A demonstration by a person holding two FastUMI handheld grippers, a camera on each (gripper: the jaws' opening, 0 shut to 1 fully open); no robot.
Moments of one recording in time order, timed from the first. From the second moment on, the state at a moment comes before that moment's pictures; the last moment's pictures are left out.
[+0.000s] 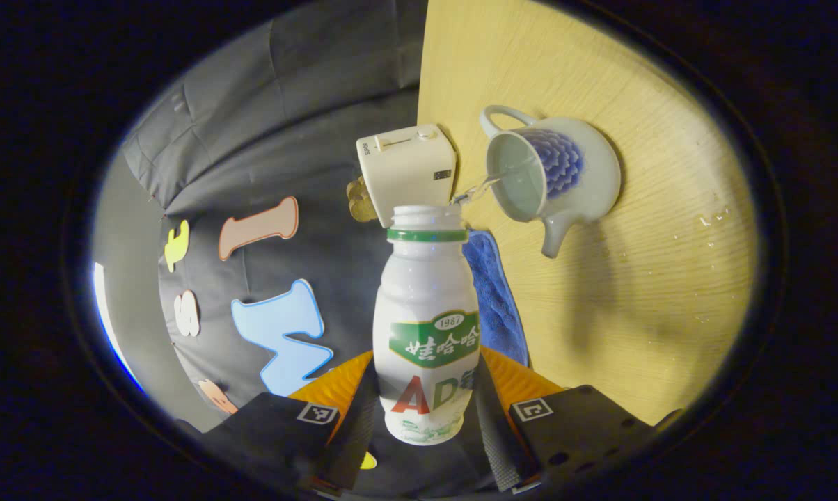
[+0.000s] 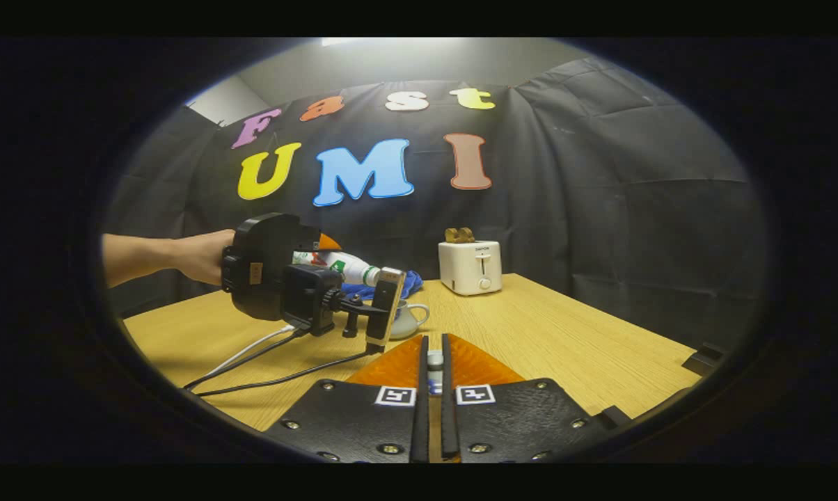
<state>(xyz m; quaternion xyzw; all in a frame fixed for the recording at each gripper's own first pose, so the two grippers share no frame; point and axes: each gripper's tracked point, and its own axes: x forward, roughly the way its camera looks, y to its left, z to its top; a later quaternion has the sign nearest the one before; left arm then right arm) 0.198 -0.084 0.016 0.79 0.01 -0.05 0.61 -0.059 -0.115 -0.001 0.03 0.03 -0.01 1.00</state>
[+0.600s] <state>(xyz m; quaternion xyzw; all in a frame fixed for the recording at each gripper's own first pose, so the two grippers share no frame) 0.196 -0.089 0.018 0.81 0.00 -0.05 0.58 -0.060 -0.117 -0.005 0.03 0.04 -0.02 1.00</state>
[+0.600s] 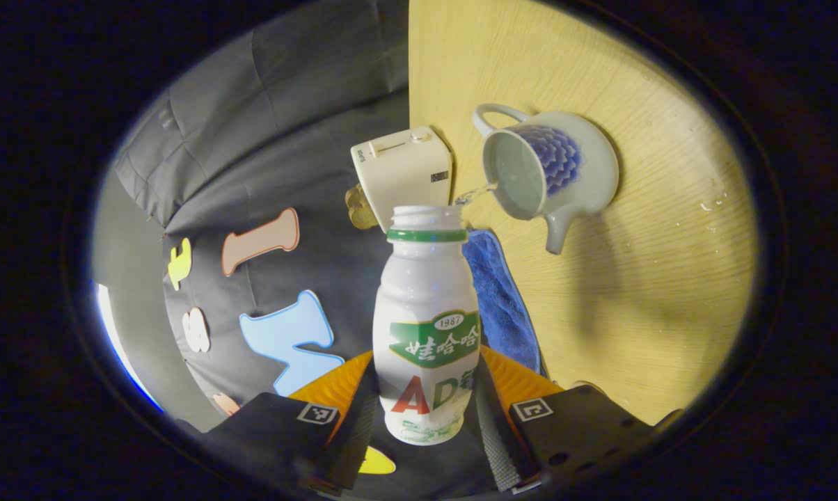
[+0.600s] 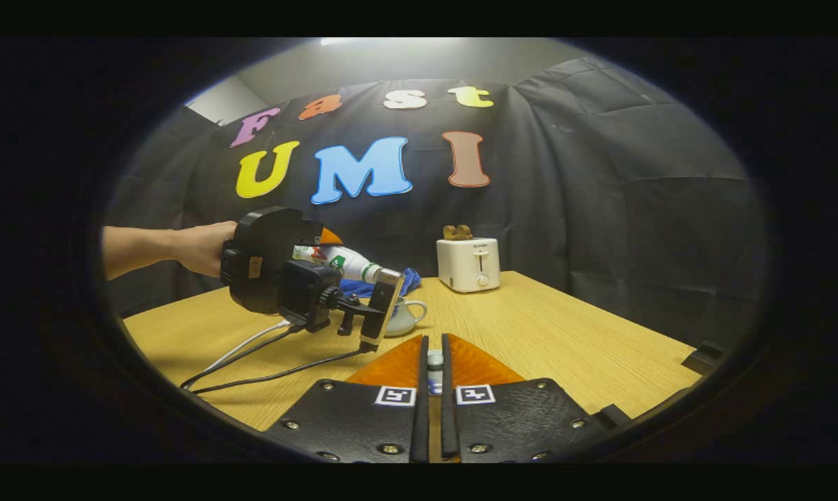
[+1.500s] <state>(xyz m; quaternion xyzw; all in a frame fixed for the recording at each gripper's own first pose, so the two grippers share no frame) 0.190 -0.098 0.019 0.85 -0.01 -0.06 0.52 -0.062 -0.121 -0.007 0.03 0.03 -0.02 1.00</state>
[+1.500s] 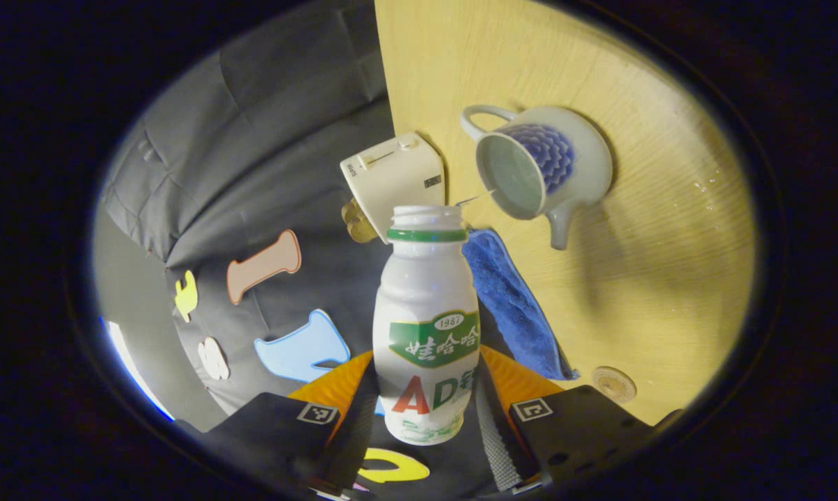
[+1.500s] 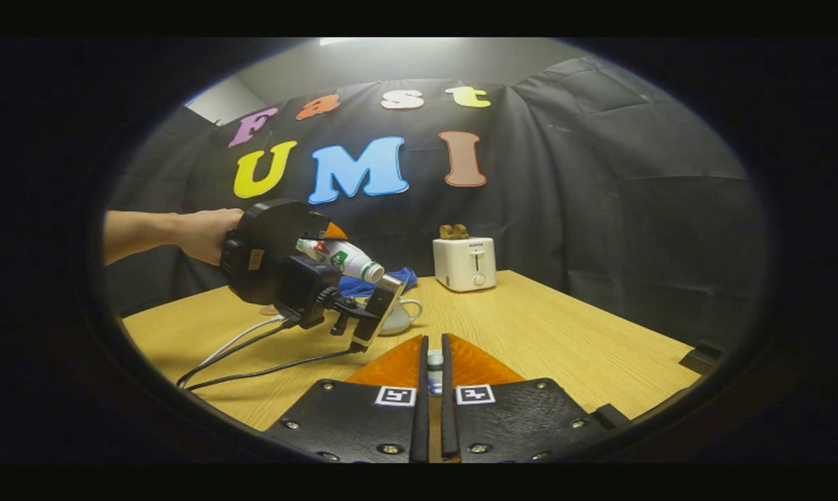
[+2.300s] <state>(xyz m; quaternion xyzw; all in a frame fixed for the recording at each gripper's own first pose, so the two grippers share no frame) 0.184 -0.107 0.018 0.88 -0.01 -0.06 0.48 -0.066 -0.126 -0.002 0.03 0.03 -0.03 1.00</state>
